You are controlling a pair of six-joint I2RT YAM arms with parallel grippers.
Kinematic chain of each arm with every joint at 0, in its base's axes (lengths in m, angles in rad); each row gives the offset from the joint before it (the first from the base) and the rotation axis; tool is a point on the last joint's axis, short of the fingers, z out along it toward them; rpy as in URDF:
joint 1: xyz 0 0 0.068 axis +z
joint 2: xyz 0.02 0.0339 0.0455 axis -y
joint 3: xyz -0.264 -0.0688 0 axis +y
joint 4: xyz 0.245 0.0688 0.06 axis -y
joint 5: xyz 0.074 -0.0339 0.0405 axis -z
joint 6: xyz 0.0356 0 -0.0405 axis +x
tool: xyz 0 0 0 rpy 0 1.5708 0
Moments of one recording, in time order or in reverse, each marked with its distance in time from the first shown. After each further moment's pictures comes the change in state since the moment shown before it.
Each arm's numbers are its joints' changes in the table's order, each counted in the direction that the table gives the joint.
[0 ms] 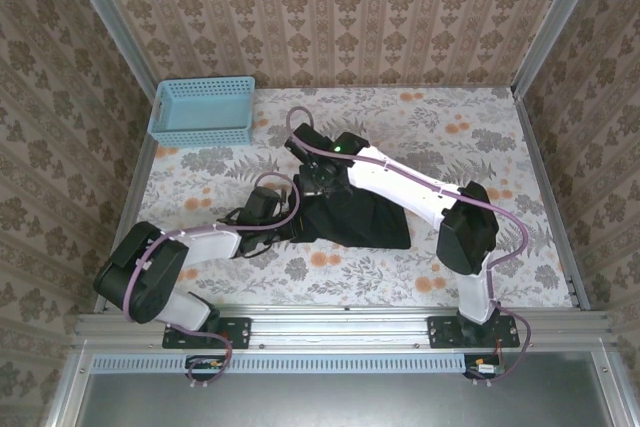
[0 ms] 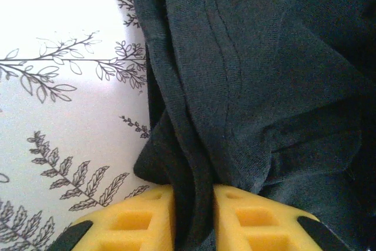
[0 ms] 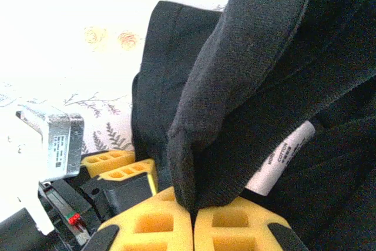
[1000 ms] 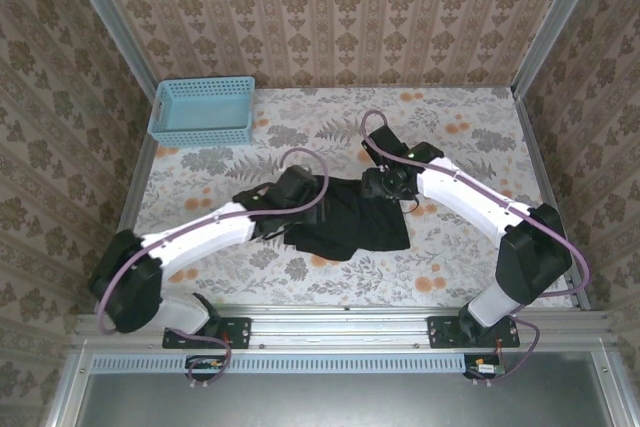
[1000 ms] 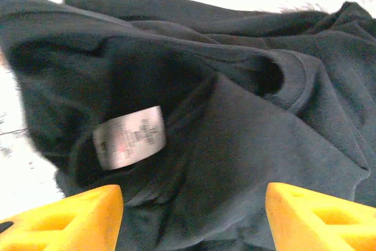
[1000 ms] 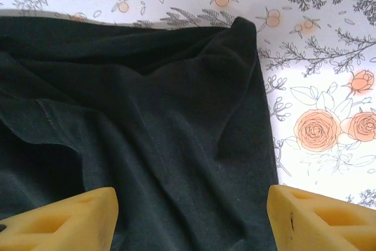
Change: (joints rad) left arm -0.254 0.019 -0.450 -0.536 -0.314 0.024; right arm -0.276 0.387 0.541 0.120 0.018 -0.132
